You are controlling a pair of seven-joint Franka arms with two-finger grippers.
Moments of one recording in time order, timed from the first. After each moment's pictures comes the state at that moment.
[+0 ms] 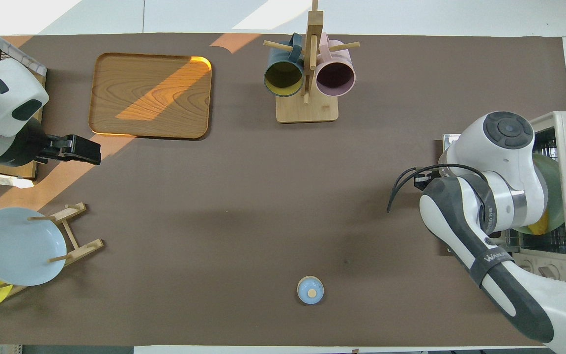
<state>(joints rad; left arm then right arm) -0.13 -0.02 -0.05 -1.71 -0.03 1.66 -0.06 0.06 0.17 0.04 -2.14 -0.08 2.11 0.26</state>
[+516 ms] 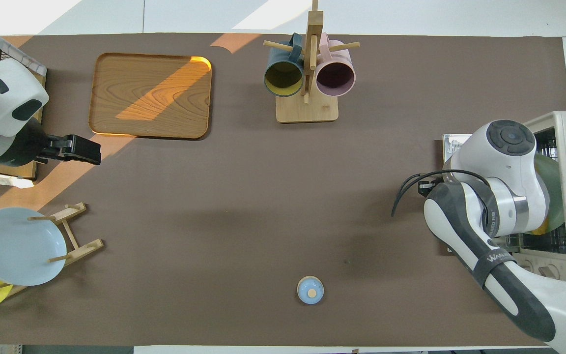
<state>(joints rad) -0.13 -0.02 -0.05 -1.71 -0.03 1.66 -0.06 0.03 0.17 0.04 -2.18 -0.08 2.13 0.27</state>
